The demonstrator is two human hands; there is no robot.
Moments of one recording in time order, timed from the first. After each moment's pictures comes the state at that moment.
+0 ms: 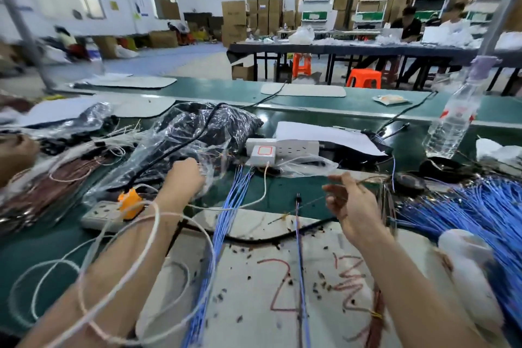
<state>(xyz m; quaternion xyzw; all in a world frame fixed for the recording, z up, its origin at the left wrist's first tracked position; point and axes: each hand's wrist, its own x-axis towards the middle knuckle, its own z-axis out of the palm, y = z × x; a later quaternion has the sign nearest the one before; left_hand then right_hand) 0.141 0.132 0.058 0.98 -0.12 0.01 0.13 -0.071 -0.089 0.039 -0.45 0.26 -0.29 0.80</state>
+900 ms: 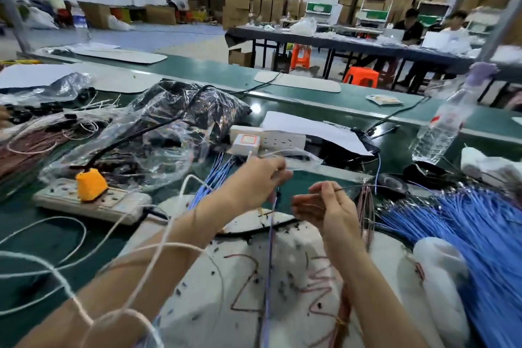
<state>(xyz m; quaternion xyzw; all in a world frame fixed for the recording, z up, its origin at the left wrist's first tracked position) 0.024 0.034 0.076 0.82 -0.43 -0.09 0.35 -0.089 -0.077 0.030 -0.57 0.16 -0.28 0.75</state>
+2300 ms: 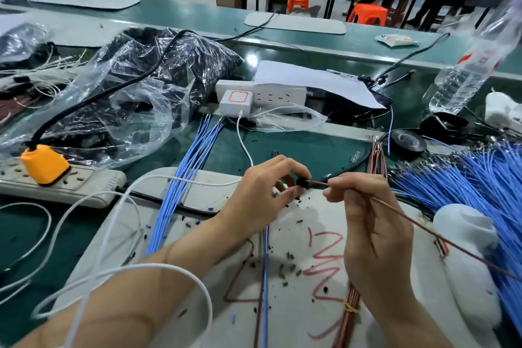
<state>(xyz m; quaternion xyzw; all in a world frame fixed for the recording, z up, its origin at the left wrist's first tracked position) -0.006 0.031 0.011 0.71 -0.51 -0.01 0.49 -0.144 -0.065 0.021 -0.80 0.04 -0.47 0.38</state>
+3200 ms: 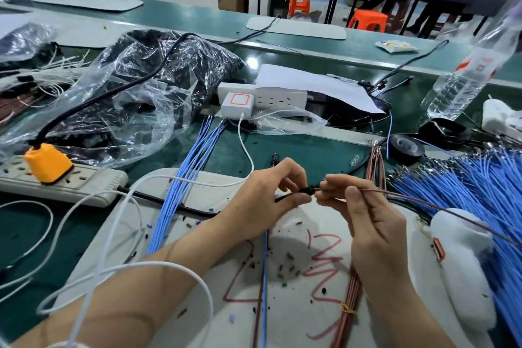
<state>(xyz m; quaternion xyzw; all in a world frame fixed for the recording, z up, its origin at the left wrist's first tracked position) -0.005 0.032 0.008 0.70 -0.51 -0.04 0.50 -0.138 -0.069 0.016 -0.70 0.11 -0.39 0.59</state>
